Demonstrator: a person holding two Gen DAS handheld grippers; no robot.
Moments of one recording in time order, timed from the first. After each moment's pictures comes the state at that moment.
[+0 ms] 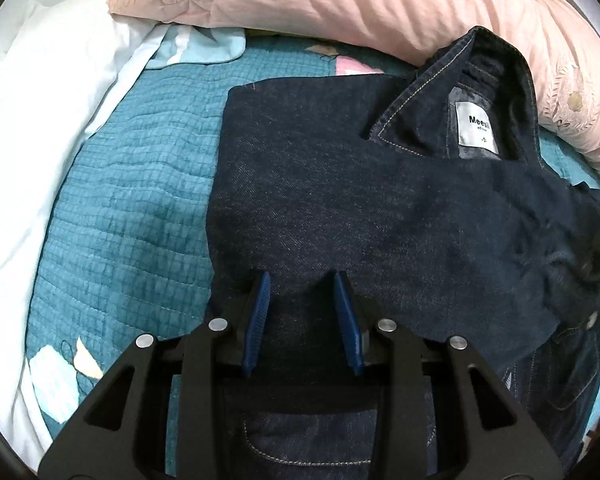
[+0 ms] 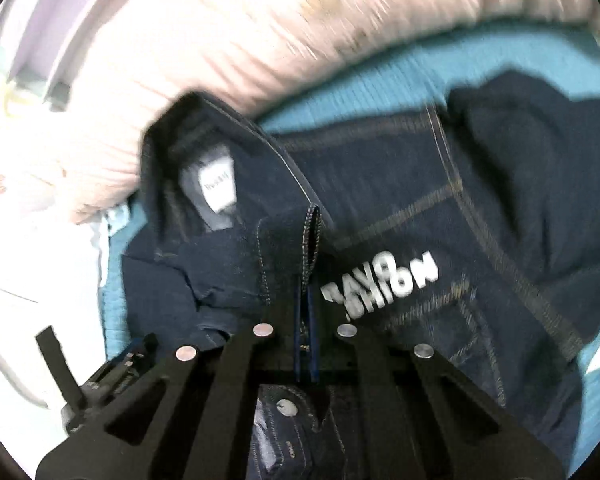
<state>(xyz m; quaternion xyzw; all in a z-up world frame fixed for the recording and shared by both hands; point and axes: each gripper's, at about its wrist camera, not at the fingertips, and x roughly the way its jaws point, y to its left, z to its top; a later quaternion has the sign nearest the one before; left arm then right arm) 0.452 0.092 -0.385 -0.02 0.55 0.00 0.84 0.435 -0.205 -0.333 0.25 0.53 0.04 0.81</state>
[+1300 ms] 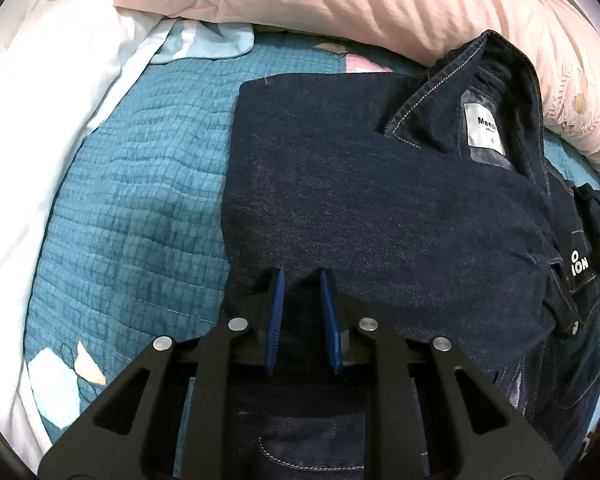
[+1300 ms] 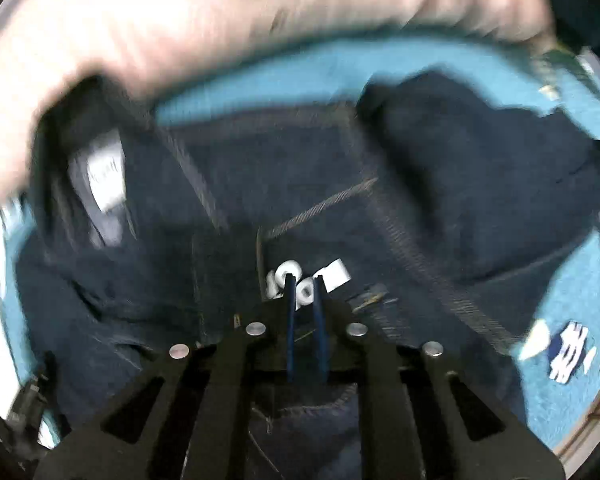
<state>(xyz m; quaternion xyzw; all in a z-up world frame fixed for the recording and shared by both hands) 0.450 0.099 -0.386 -0.03 0.55 0.00 0.83 0.429 -0.203 -0.343 0.14 0.55 -0.14 0.81</state>
